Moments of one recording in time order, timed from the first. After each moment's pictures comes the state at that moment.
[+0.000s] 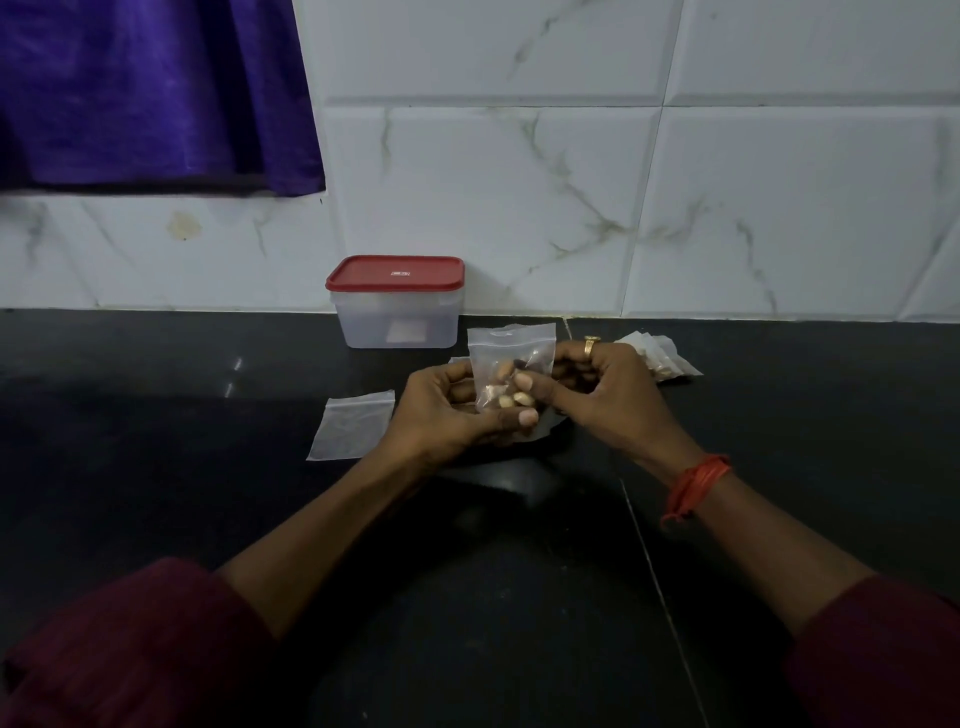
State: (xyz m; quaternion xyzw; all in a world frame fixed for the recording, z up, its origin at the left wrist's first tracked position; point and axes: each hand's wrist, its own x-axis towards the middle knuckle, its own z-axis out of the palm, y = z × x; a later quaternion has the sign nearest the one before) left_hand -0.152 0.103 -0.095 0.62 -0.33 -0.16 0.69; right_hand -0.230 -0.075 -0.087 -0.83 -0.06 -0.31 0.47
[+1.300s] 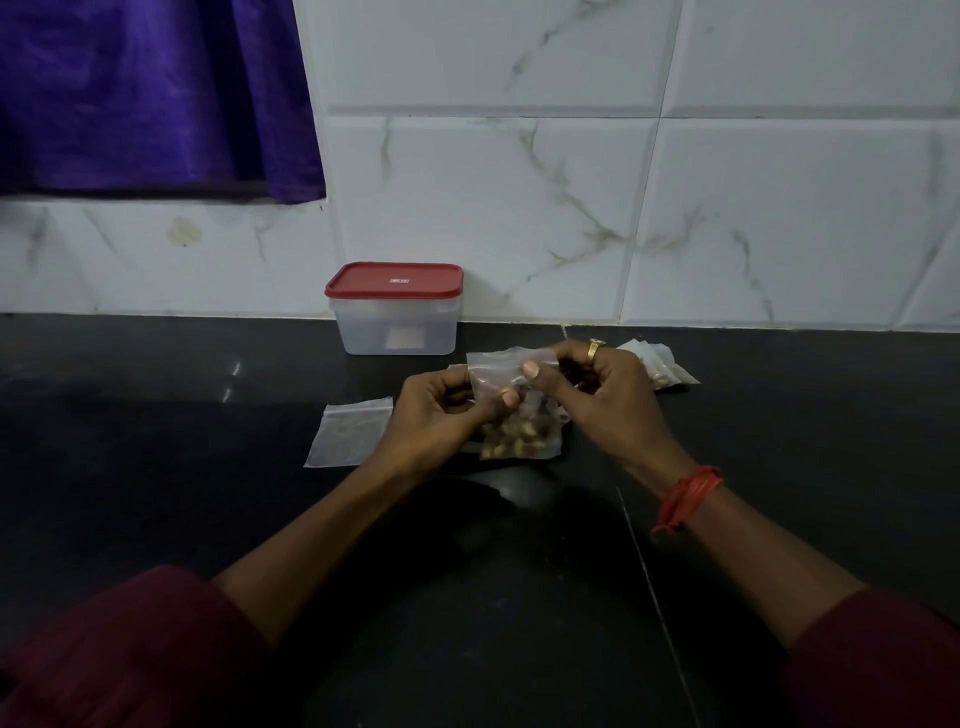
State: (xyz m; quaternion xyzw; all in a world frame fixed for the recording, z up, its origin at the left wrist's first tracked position) left_hand -0.150 0.106 -0.094 0.62 -0.35 -0.14 0.68; right_hand -0.231 -0.070 -0.085 -0.80 -0.03 -0.34 0.49
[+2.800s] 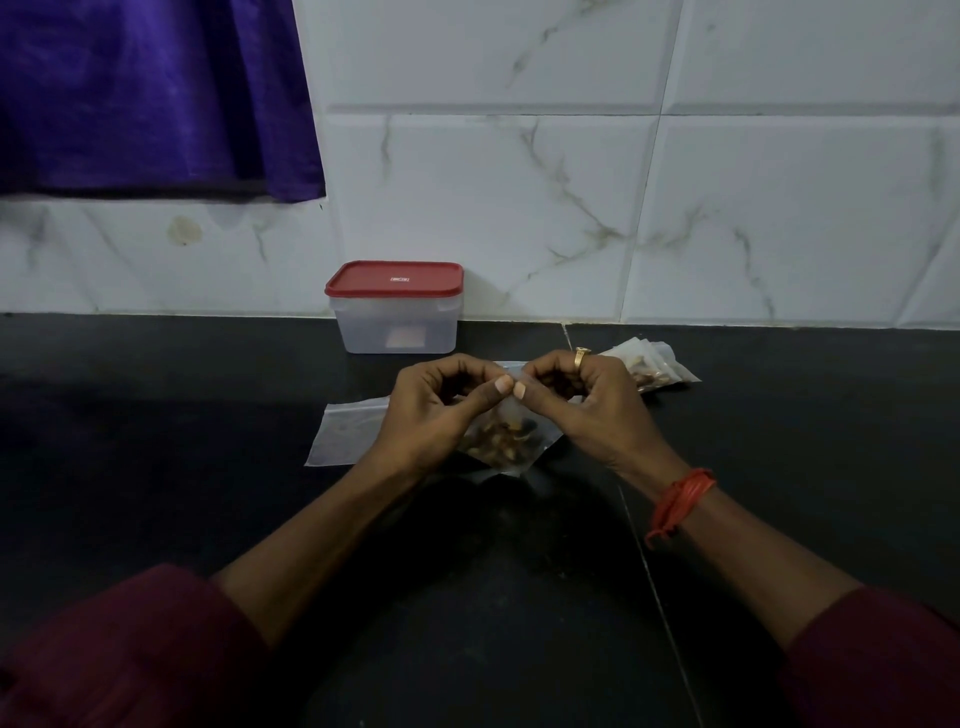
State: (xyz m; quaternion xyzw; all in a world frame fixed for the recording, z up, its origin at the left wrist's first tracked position) left_hand -0.147 0.108 -0.092 0.64 -0.39 -0.03 0.66; right_hand -0.228 -0.064 -0.092 -0.81 -0.06 -0.32 0.49
